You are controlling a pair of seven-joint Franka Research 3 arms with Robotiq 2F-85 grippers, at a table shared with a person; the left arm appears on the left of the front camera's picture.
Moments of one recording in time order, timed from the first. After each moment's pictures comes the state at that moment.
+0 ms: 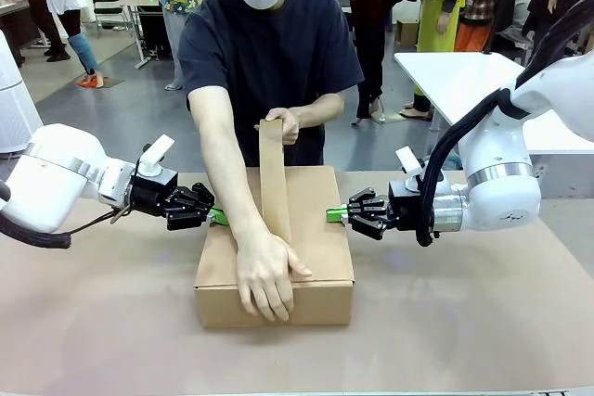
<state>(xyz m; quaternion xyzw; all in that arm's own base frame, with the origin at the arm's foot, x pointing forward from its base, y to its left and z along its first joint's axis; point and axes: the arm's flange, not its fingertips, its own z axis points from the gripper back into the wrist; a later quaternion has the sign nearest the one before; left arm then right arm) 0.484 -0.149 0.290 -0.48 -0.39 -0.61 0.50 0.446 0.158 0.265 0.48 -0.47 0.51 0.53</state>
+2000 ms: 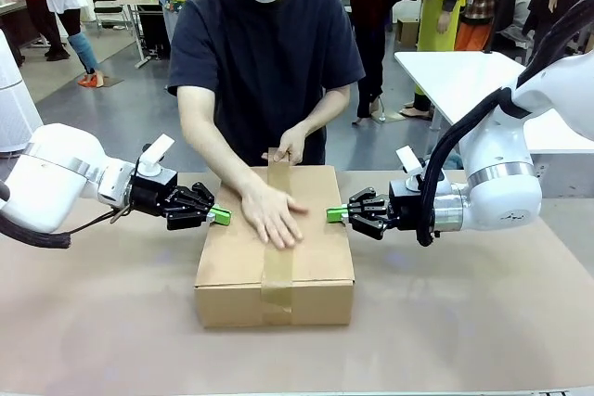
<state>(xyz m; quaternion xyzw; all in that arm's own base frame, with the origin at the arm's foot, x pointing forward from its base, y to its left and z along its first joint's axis) 0.484 -0.149 0.289 -0.48 -0.39 -0.61 0.50 0.446 0.158 0.265 0.48 -0.47 0.51 0.53</state>
